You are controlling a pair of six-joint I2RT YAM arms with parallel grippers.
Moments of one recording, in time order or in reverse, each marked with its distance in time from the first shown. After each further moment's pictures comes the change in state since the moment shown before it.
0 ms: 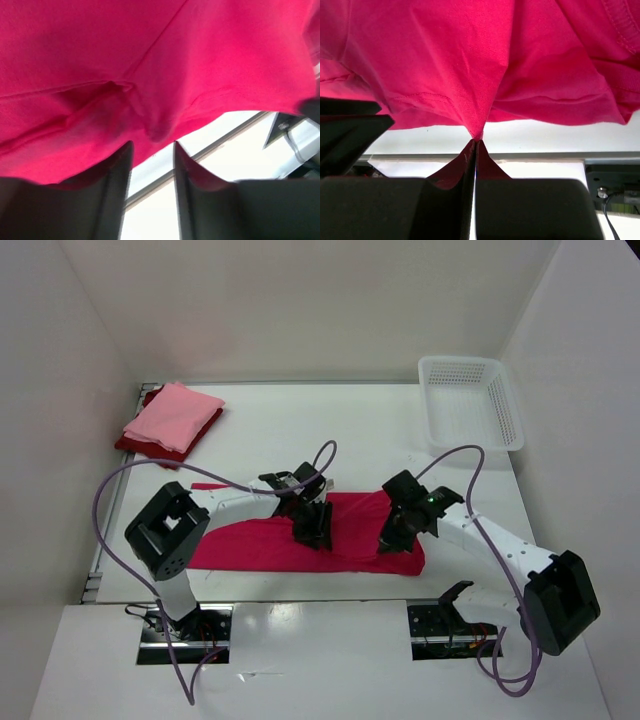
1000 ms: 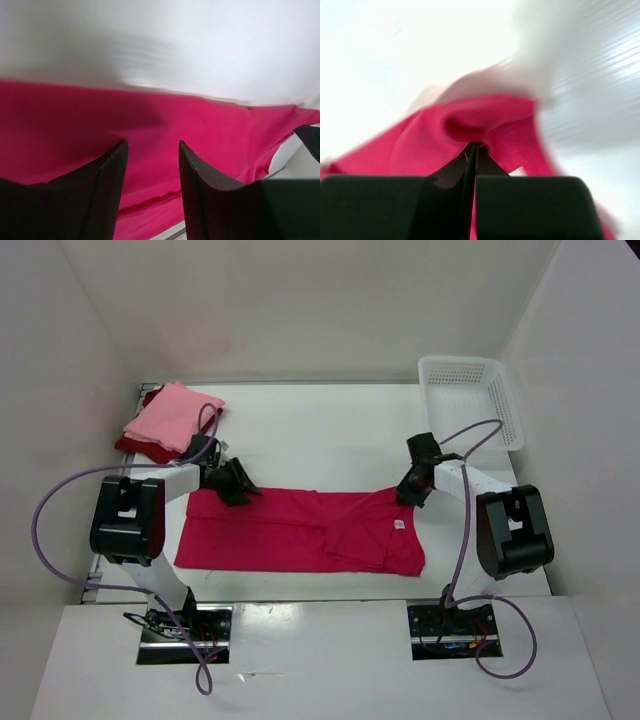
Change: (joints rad) left arm 0.686 -0.028 -0.134 0.200 0.067 0.018; right arm -0.358 0.425 0.183 0.306 0.117 -0.191
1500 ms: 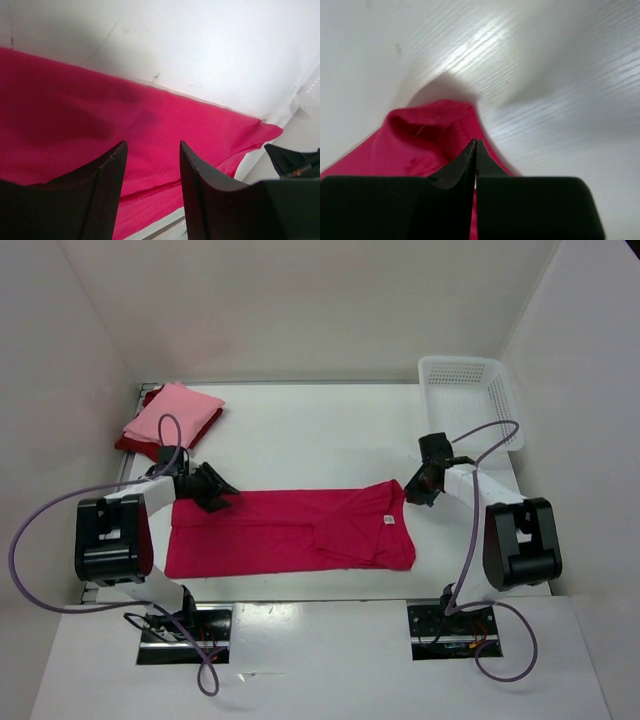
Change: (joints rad) left arm 0.228 -0.115 -0.171 0.043 0.088 -0.073; right arm -0.085 -0.056 -0.047 0.029 0.037 -0.027
